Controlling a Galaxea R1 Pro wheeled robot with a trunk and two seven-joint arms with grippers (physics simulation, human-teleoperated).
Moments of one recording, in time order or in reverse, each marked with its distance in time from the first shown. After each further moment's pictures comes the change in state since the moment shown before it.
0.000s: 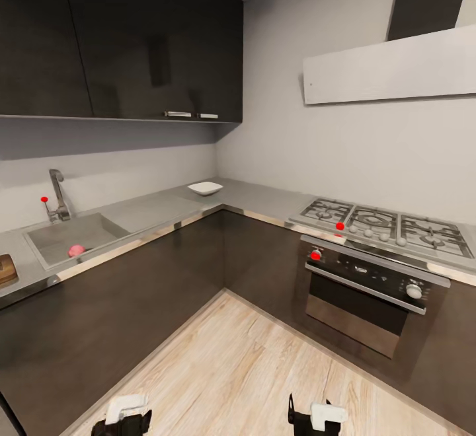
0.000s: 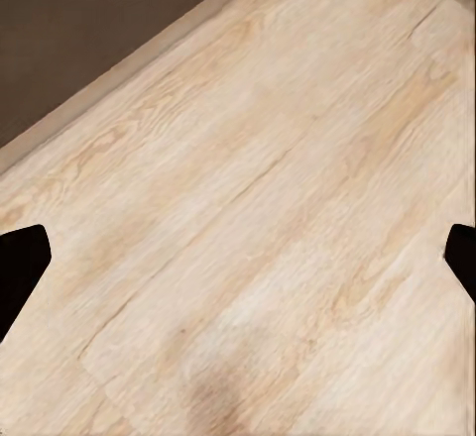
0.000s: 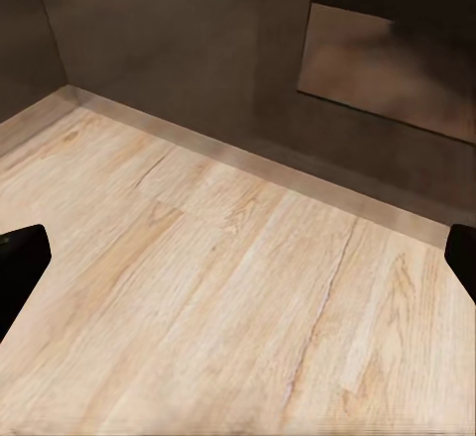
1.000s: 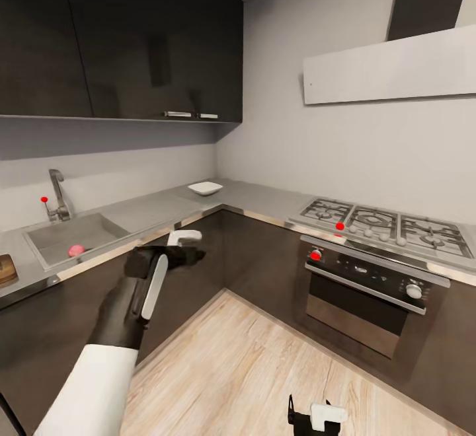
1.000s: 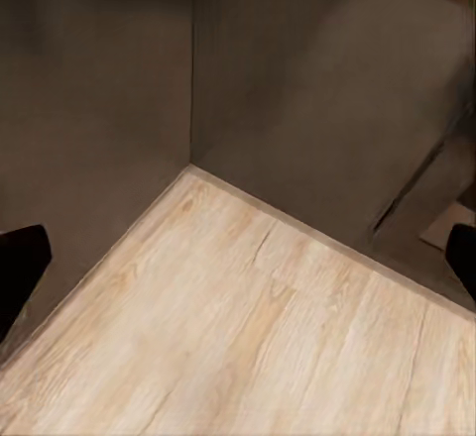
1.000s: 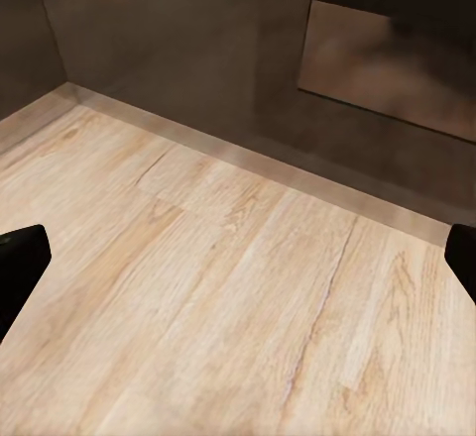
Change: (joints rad) left arm -0.722 -0.156 -0.111 -0.201 -0.025 0.645 0.002; right arm 0.000 0.001 0.000 0.000 0.000 0.005 -0.001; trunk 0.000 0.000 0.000
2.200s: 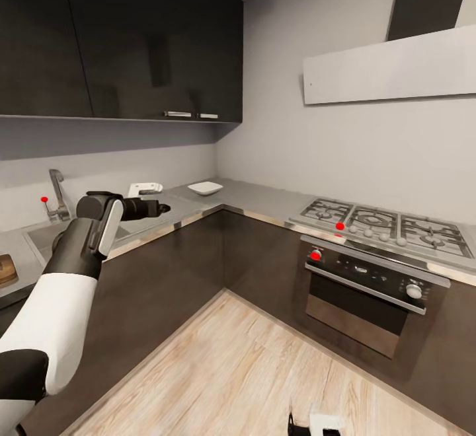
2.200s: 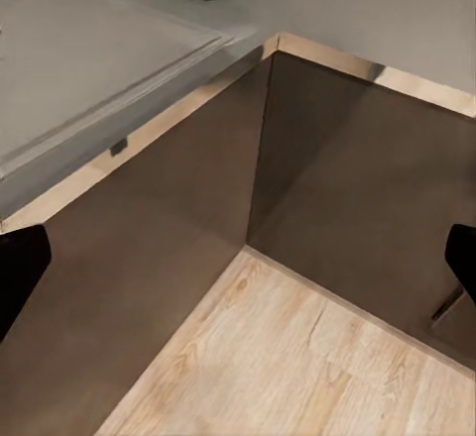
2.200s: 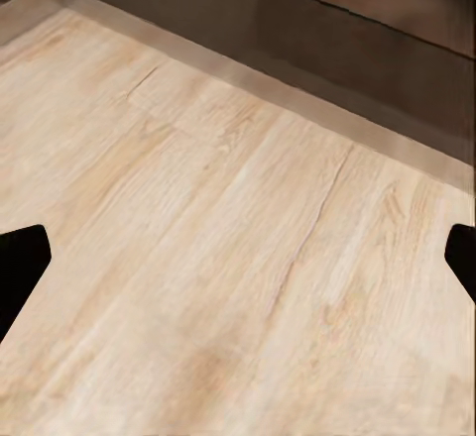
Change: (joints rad) left arm -0.331 0.245 0.027 0.200 0.051 0.009 -0.142; right arm 0.004 0.002 -0.001 0.003 -0.001 0.178 0.000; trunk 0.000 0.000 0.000
